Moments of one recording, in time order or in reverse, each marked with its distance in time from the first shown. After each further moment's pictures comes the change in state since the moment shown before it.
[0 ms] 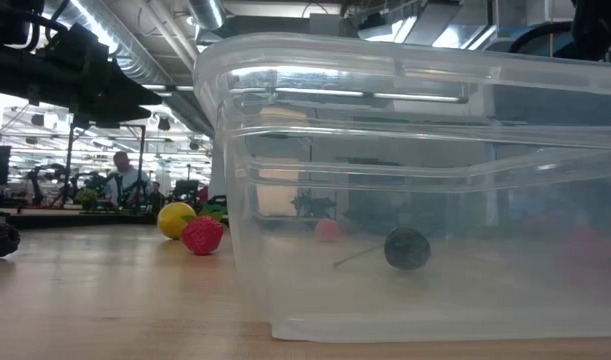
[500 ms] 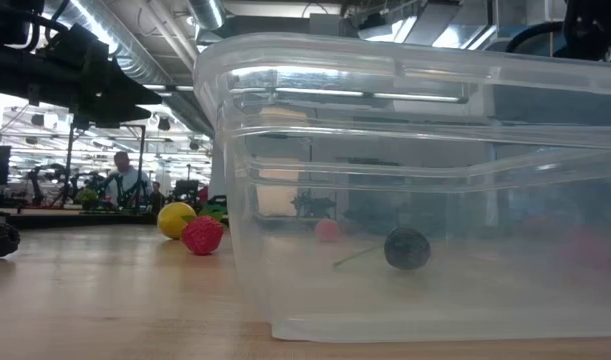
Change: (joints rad) left arm 0.000 0.000 0.000 0.000 0.000 -0.027; right arm -0.005 0.000 0.000 0.000 0.048 -0.010
